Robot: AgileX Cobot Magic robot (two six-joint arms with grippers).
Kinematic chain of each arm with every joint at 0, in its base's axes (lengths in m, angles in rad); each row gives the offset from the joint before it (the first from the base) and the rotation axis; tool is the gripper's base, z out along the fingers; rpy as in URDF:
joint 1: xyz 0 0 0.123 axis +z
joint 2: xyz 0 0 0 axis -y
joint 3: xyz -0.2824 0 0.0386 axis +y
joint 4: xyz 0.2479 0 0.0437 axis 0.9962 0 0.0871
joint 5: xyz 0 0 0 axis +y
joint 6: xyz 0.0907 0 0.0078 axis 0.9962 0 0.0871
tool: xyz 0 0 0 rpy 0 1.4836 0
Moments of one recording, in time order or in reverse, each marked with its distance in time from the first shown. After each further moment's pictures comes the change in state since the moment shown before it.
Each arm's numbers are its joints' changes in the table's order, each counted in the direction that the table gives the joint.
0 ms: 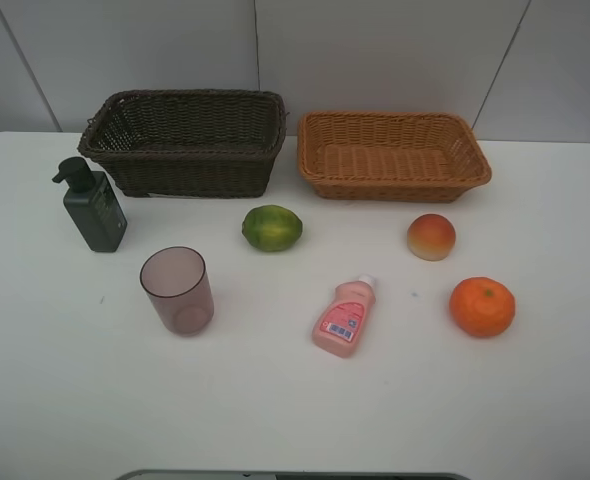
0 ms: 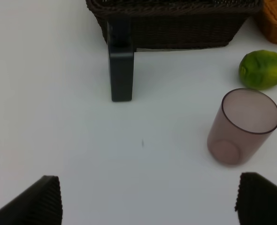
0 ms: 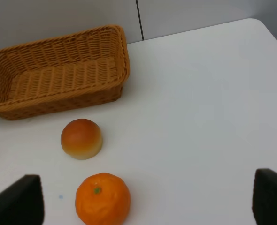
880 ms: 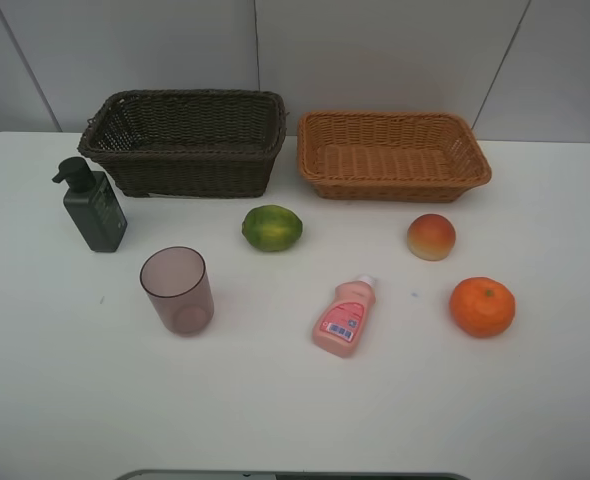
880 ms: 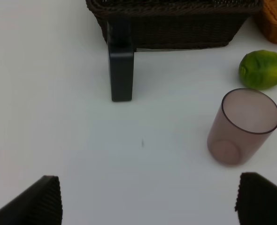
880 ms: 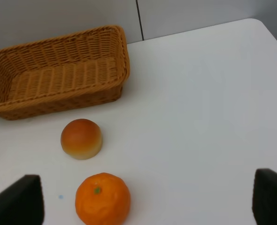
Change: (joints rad) left arm 0.000 0.000 0.000 0.000 0.000 0.000; right arm 0.000 0.000 0.000 0.000 0.000 0.000
